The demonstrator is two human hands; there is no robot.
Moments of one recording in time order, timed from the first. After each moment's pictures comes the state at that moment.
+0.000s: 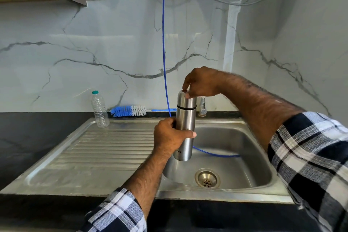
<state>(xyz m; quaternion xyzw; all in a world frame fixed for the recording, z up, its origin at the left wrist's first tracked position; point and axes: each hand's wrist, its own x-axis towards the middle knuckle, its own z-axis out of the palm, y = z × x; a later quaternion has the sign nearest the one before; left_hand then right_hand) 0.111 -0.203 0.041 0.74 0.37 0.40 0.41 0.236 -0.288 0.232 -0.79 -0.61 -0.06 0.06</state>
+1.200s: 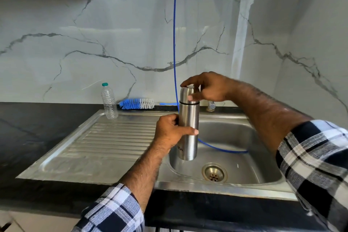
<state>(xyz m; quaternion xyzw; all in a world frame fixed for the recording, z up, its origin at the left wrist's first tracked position) 0.083 -0.183 0.035 0.72 0.33 0.36 0.49 0.238 -0.285 0.196 -0.73 -0.66 0.04 0.18</state>
